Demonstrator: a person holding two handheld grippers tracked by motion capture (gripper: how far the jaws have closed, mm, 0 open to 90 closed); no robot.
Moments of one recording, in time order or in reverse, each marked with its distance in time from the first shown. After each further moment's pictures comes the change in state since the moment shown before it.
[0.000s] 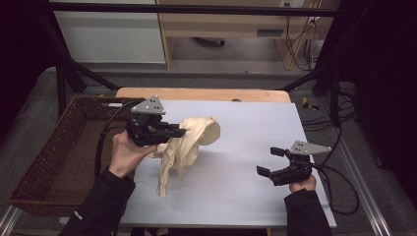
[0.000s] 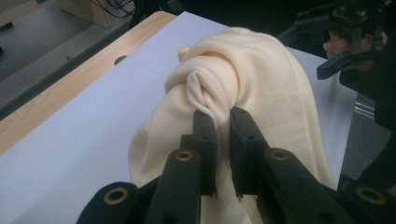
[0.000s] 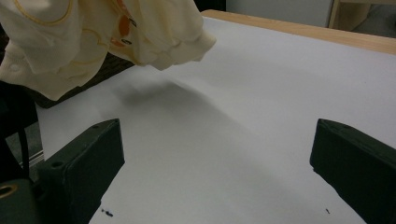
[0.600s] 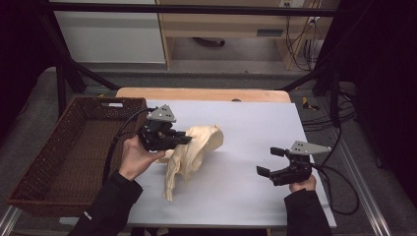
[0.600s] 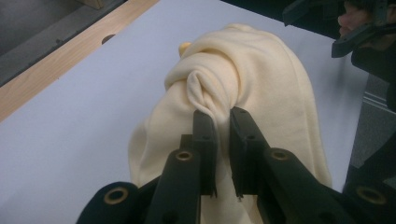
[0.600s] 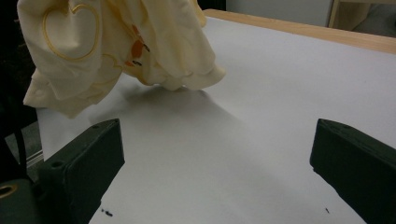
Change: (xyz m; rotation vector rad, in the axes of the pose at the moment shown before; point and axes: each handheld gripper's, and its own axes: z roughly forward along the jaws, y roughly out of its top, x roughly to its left) left arm -0.001 -0.014 0.030 0.067 -0.013 -0.003; right arm 0.000 0.000 0.000 0.003 -0.001 0.001
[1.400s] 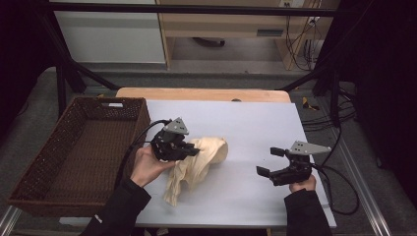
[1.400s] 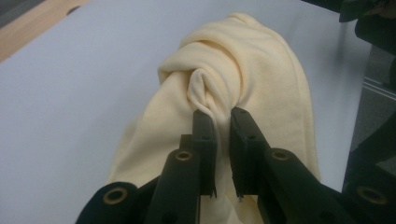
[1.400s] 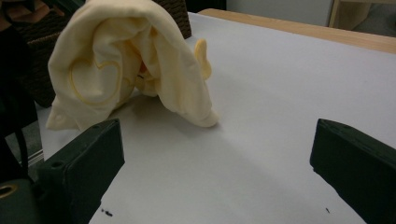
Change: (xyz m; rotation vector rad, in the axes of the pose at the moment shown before) left arm -0.011 -0.016 0.041 0.073 -0.054 0.000; right arm 0.000 0.000 0.000 0.002 0.001 -0.001
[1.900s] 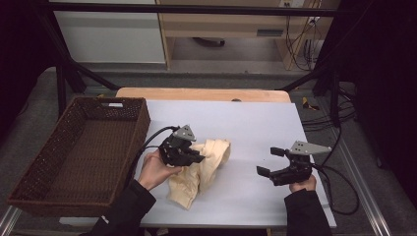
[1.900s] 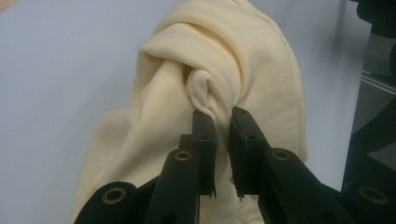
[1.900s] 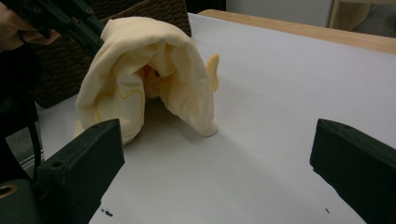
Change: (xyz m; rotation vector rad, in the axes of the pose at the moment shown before) left arm -0.003 -0.008 0.025 0.039 -0.042 -0.003; right arm 0.000 0.000 0.000 -0.005 0.000 -0.001
